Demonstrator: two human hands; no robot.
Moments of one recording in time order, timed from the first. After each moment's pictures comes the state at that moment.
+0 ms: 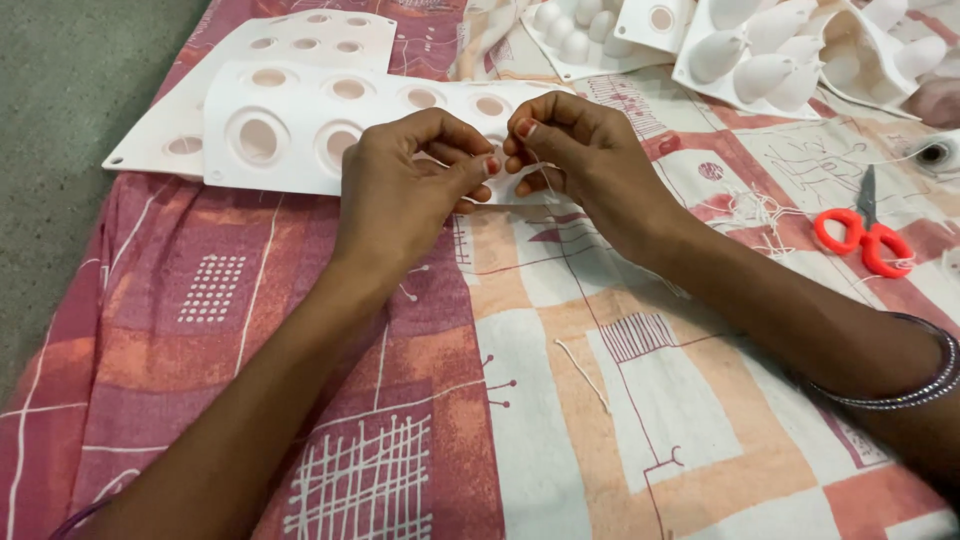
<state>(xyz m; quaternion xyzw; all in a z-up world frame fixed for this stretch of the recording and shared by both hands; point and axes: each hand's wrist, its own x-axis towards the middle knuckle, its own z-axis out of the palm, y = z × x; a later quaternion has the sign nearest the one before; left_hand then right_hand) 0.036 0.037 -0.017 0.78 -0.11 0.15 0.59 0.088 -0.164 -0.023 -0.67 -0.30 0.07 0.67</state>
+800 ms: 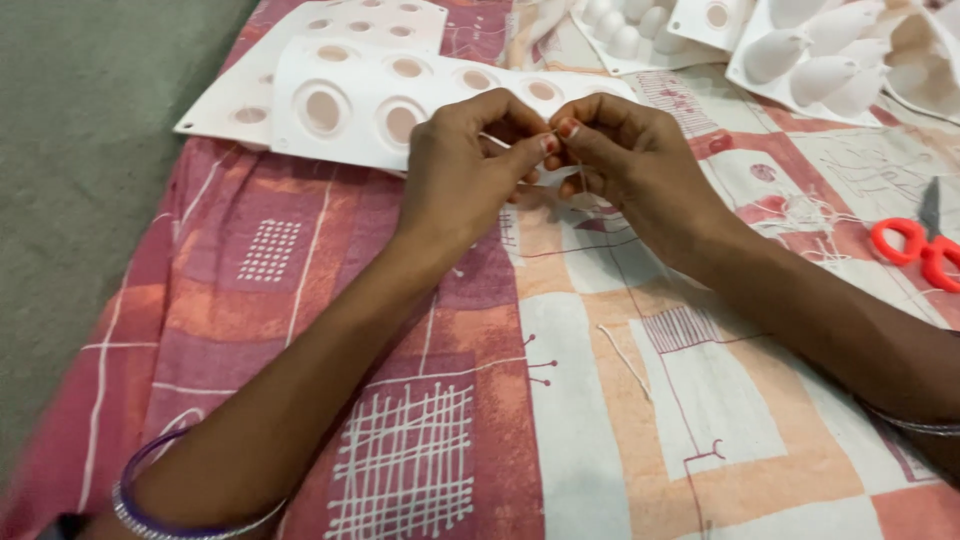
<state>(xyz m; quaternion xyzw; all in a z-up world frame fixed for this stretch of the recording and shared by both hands) 0.042 0.034 -0.029 0.79 -0.14 0.21 0.56 0.073 -0.157 -0.021 -0.69 -0.29 0.09 0.66</state>
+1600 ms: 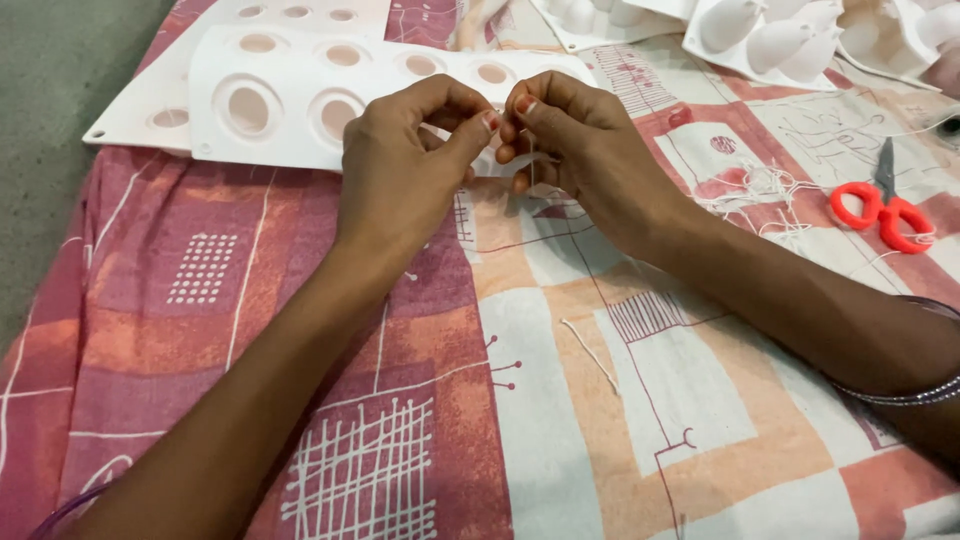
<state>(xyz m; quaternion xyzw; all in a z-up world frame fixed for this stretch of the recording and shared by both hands) 0.034 0.035 -0.022 0.82 -0.12 0.22 0.52 0.075 -0.156 -0.025 -0.67 -0.29 0.09 0.68</state>
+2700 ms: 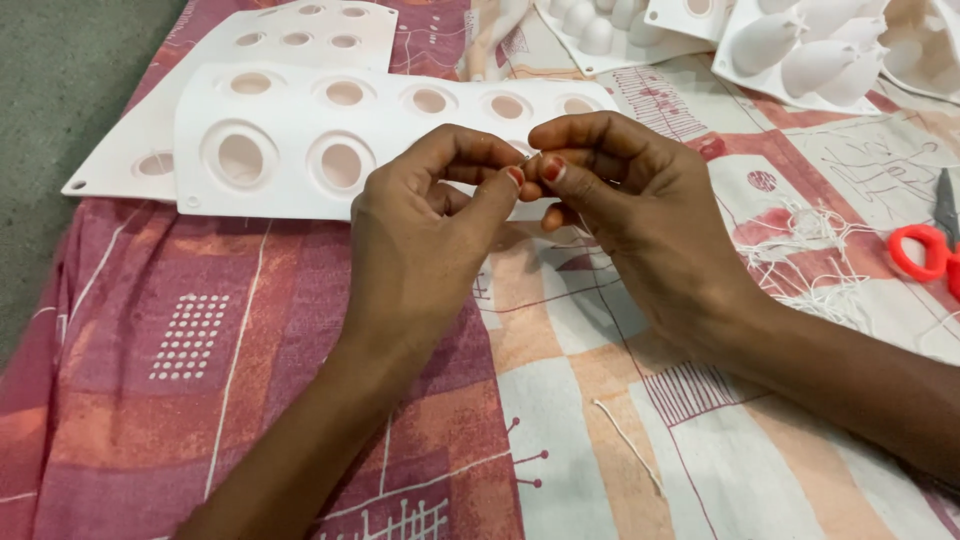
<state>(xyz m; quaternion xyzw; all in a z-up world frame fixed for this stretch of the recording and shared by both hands) 0.014 0.021 -0.006 0.73 -0.06 0.12 0.67 0.049 -0.152 -0.013 -0.69 -0.20 0.03 0.69</state>
